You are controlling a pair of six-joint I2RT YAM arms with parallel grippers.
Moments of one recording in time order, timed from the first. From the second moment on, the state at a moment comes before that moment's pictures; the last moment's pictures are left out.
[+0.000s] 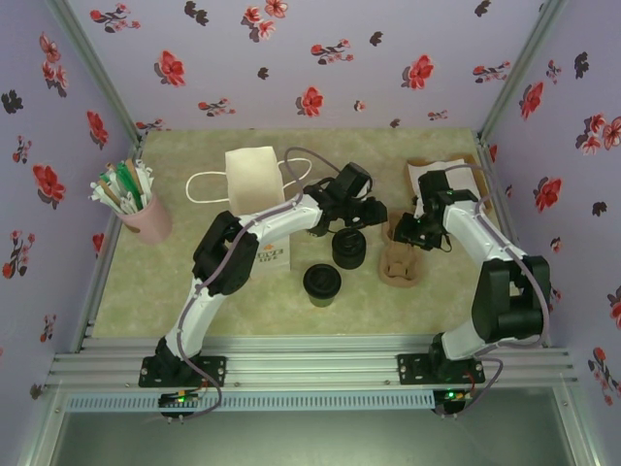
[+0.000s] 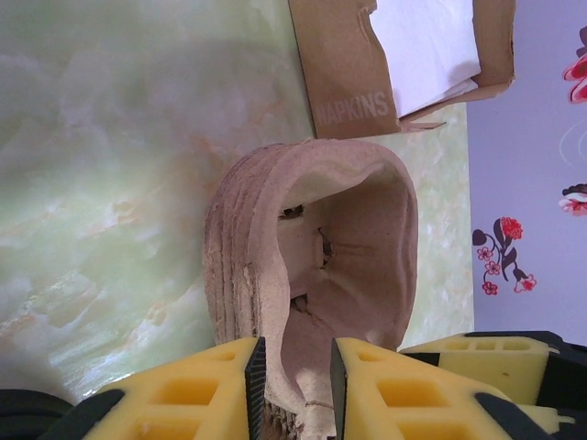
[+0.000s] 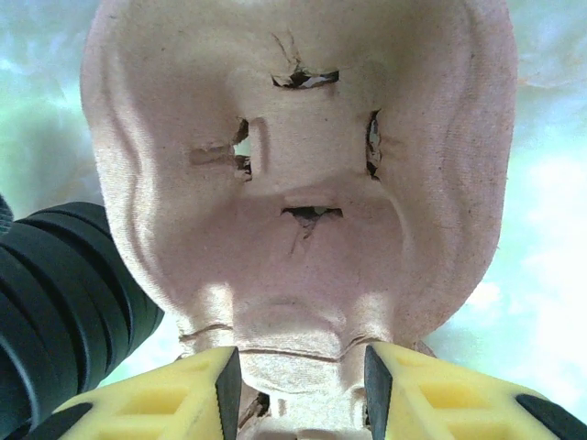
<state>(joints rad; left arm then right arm) -0.88 2.26 1.87 -0.37 0.34 -0.90 0.12 1.51 1.08 -0.90 -0.21 0.36</state>
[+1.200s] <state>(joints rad) -1.03 1.88 1.60 -0.45 0.19 -0.76 0.12 1.47 1.05 -0.91 -0.20 0.38</state>
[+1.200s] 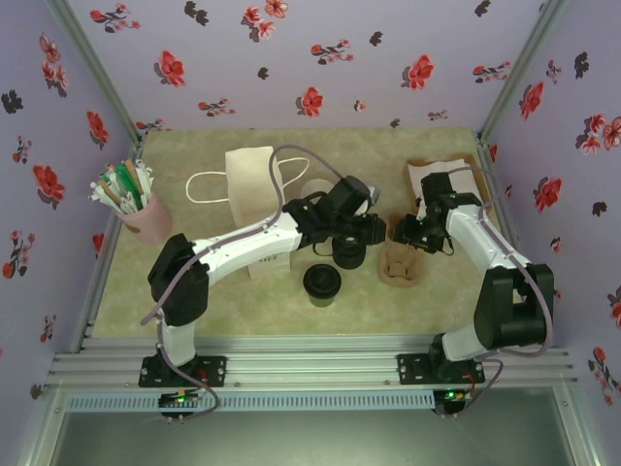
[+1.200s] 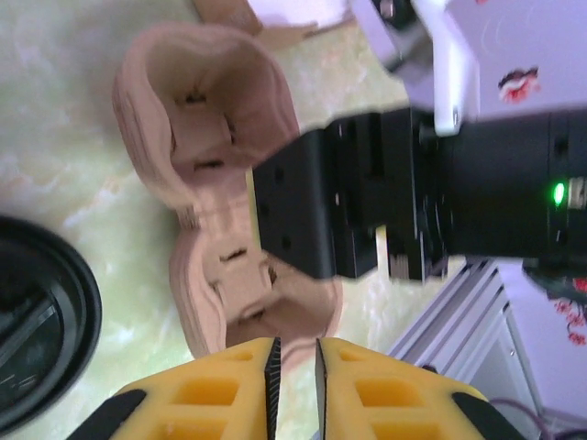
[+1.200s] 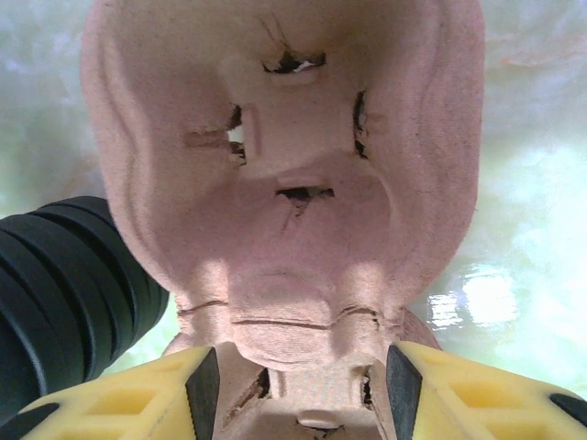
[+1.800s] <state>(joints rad) -1.05 1.88 1.52 -0.46 0.17 -0.75 0.23 1.64 1.17 -0.98 -0.06 0.38</state>
